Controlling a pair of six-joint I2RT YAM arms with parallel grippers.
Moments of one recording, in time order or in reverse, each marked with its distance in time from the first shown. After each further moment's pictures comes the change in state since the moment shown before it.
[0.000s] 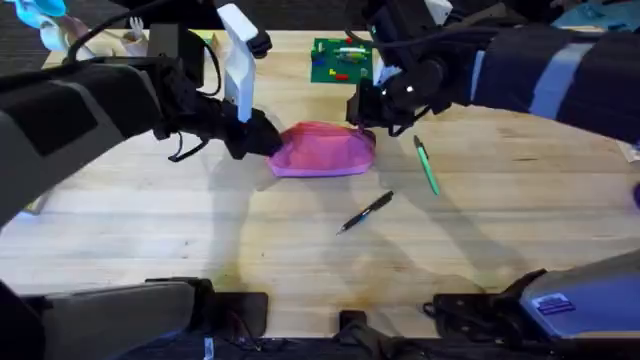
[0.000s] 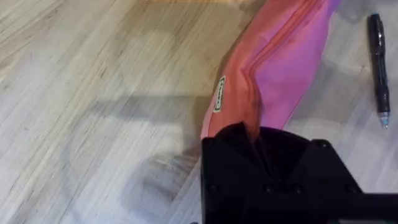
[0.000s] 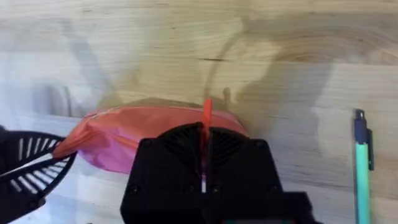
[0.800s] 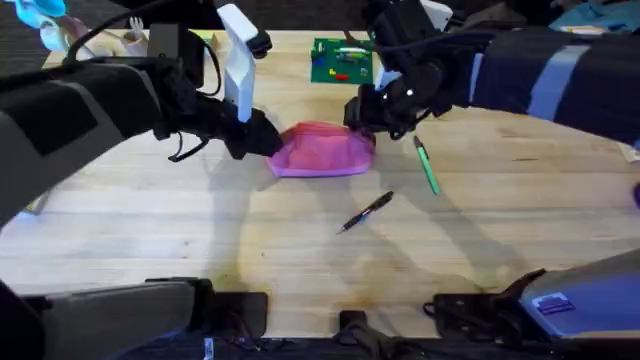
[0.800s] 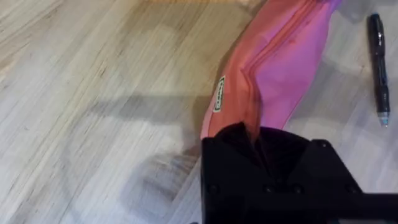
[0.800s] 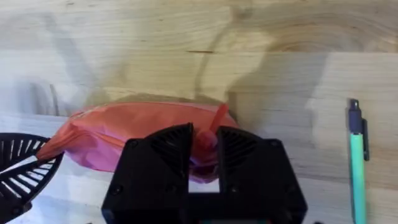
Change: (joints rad) left arm 0.000 0.000 0.000 0.000 0.000 0.000; right arm 0.000 0.004 -0.010 -0.023 0.006 0.015
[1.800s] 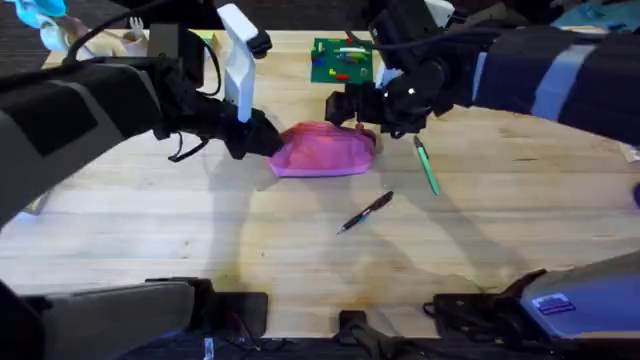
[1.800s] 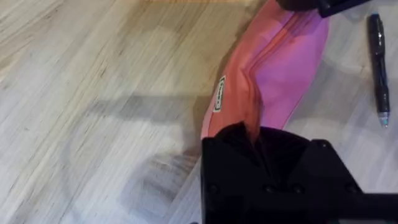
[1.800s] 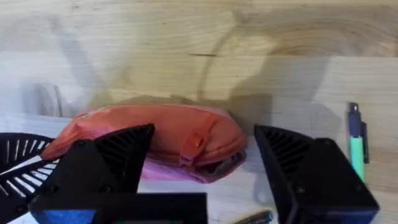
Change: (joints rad) left arm 0.000 0.000 0.000 0.000 0.000 0.000; right arm -0.002 -0.009 0.000 0.007 0.006 0.000
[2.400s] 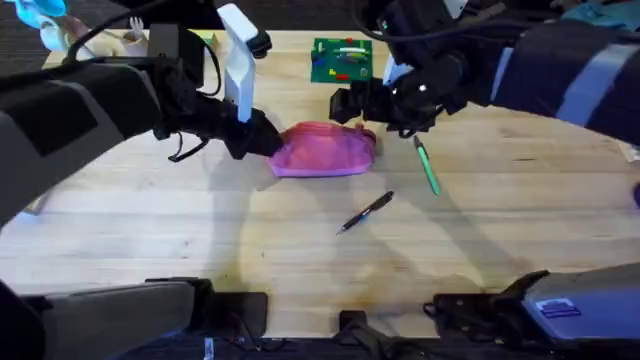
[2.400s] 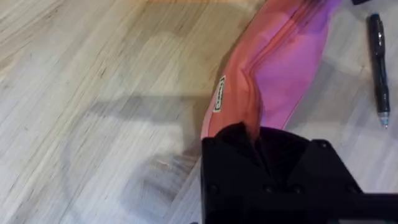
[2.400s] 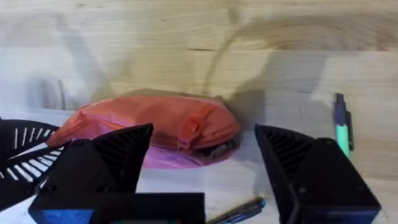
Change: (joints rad) left arm 0.000 0.000 0.000 0.000 0.000 0.000; right arm 0.000 -0.060 0.000 -0.053 0.012 -0.002
